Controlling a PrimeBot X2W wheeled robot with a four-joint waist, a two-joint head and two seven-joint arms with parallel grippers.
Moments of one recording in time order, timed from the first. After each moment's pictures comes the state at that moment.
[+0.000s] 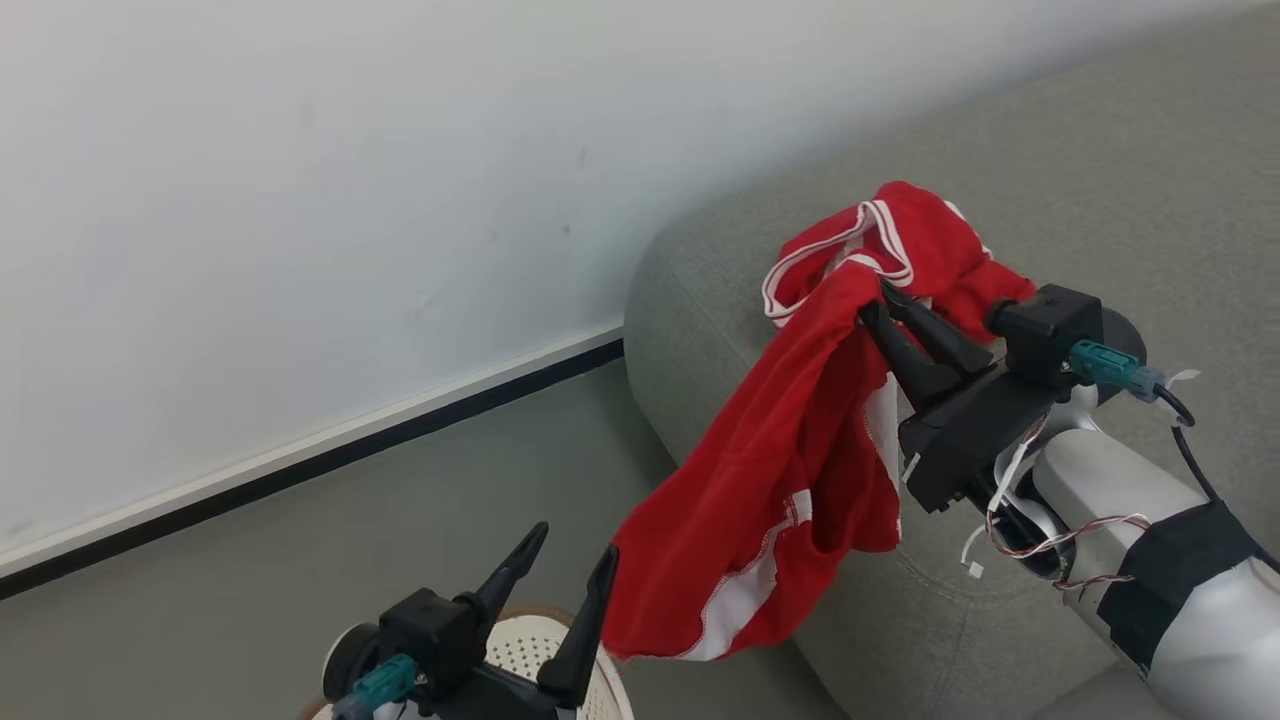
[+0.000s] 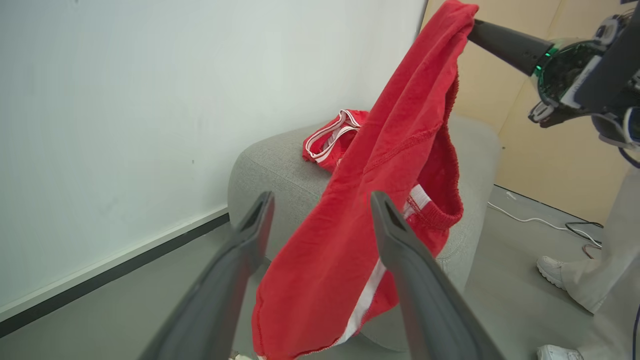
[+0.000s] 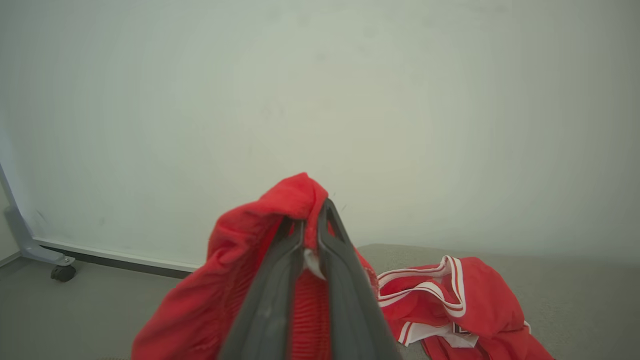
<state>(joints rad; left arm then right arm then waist) -0.10 0.10 -0.42 0.14 -0.41 -0.11 -0.09 -0.80 -0.39 0.92 0.53 0.71 0.09 -0.26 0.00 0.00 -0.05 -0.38</state>
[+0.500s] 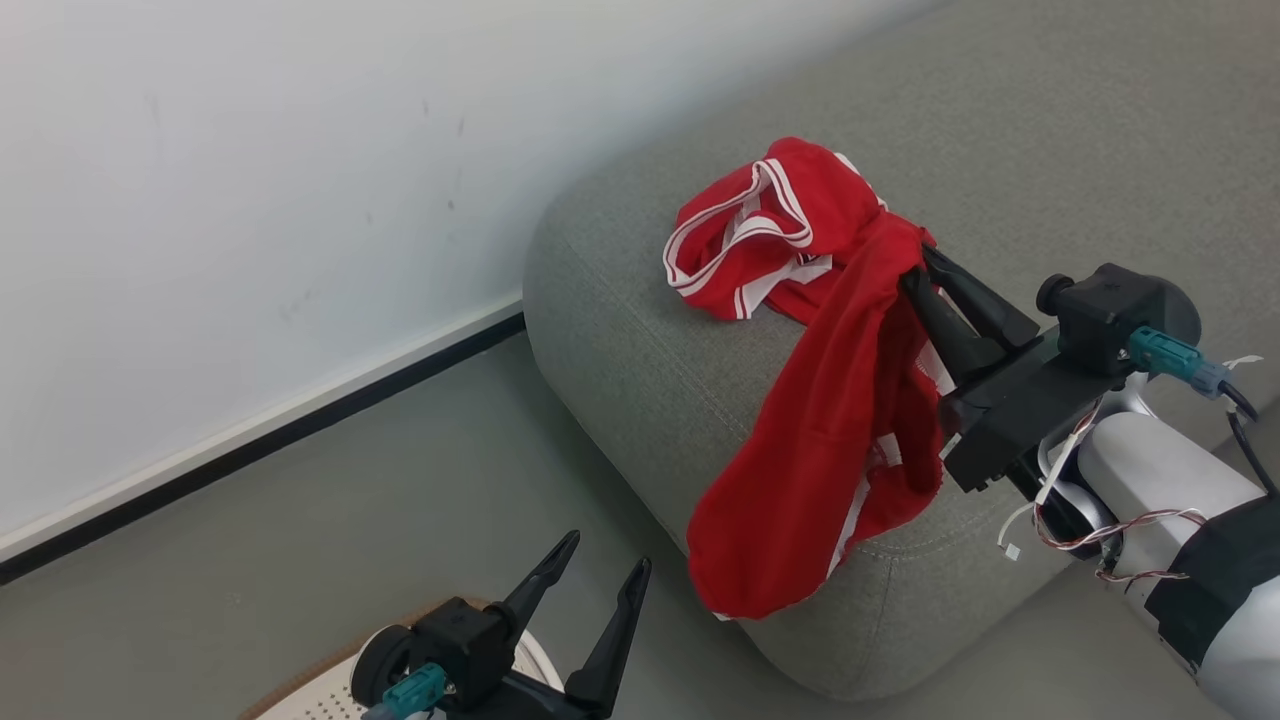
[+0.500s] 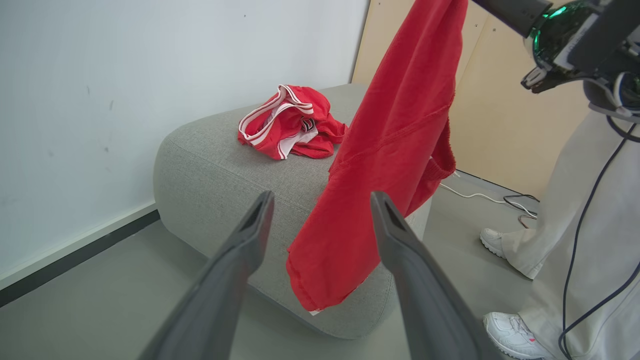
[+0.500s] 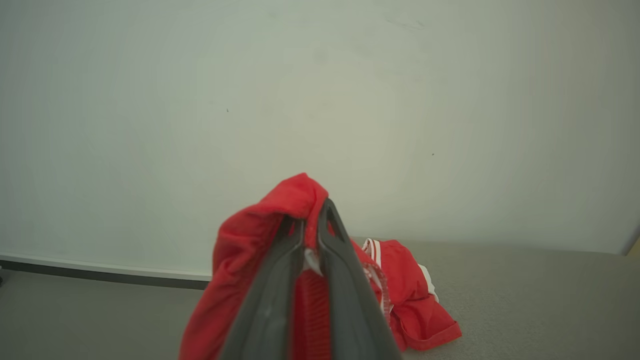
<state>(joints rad) -0.10 0.09 -0.46 0.15 -0.40 -0.11 -0.11 -0.78 -0.47 0.87 0.40 0.68 0.05 -0.26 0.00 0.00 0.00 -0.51</state>
